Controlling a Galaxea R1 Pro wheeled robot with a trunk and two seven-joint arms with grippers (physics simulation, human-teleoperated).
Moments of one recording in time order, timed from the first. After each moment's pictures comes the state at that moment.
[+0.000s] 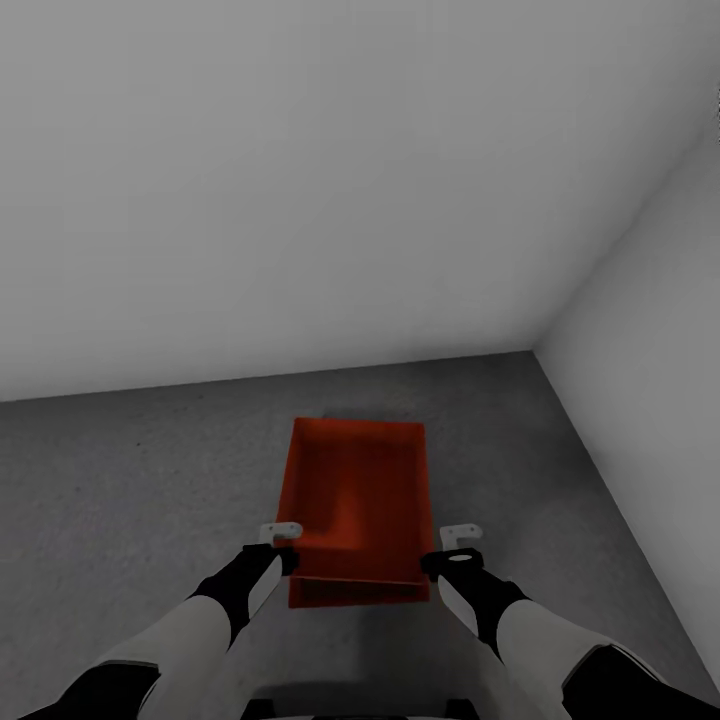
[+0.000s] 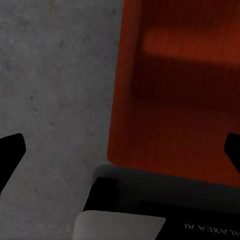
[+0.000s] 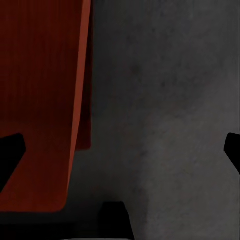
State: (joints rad) left arm -0.78 -0.13 -0.01 -0.28 0.08 0.33 0.29; right arm -0.79 0.08 0.57 -0.21 -0.46 0.17 -0.31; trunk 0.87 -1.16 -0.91
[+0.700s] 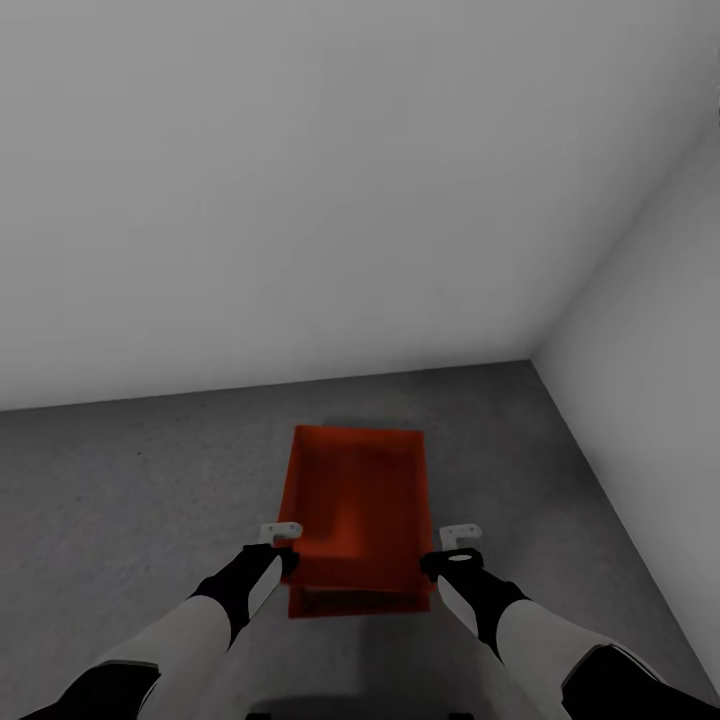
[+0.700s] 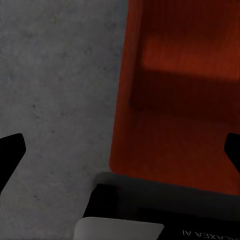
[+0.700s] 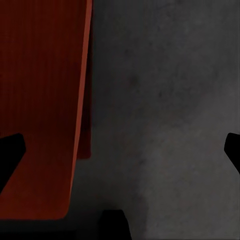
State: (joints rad) left arm -0.78 -0.13 -0.01 -0.28 0.08 0.33 0.29; right arm -0.79 0.08 0.57 -0.21 -0.46 0.17 -0.31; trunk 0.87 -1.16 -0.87
